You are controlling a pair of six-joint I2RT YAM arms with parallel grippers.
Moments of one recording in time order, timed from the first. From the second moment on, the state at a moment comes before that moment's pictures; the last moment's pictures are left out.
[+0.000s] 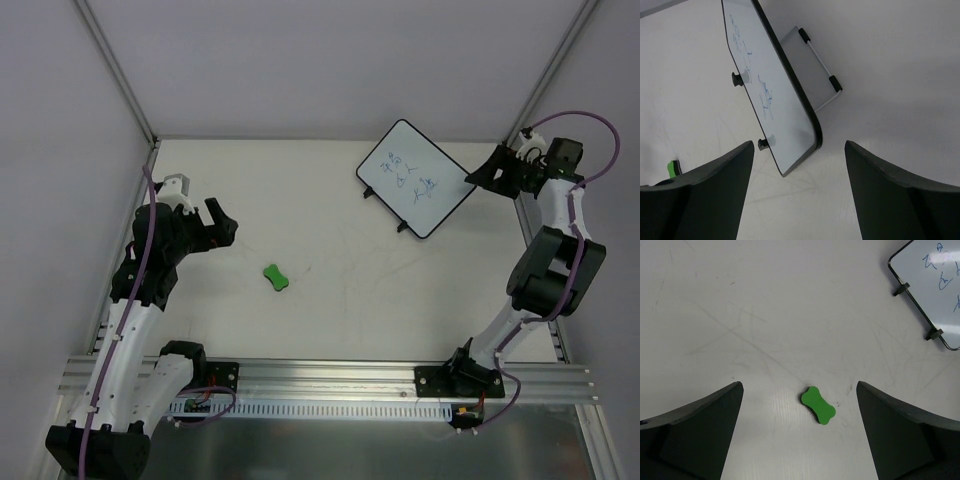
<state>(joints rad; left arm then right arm) -0.09 0.78 0.83 -0.49 0.13 -0.32 -0.38 1.79 1.50 -0.52 -0.75 0.01</state>
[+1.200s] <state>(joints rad) -0.09 0.88 0.85 -0.50 0.18 -0.29 -0.38 2.10 1.67 -0.53 -1.09 -0.08</state>
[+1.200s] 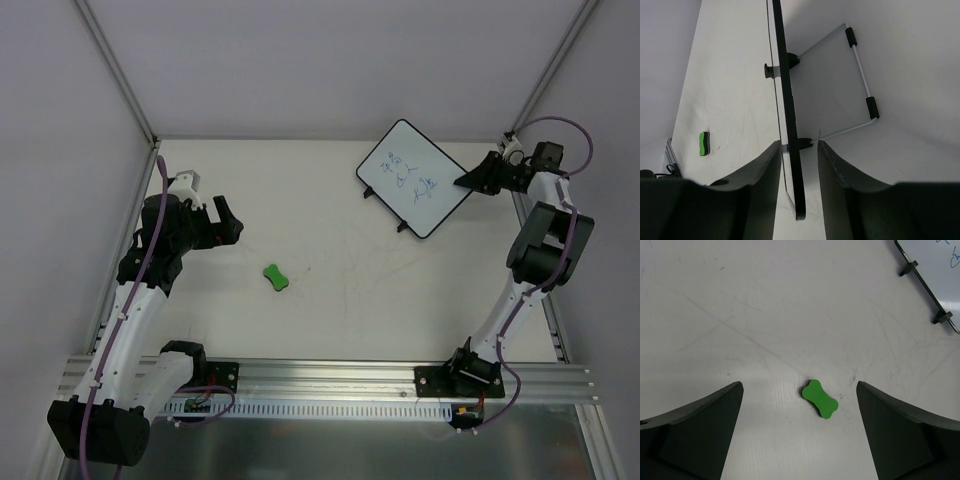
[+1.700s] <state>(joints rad) -0.09 0.88 0.85 -0.50 0.20 -0.29 -0.37 2.11 1.69 -0.55 -1.17 -0.07</state>
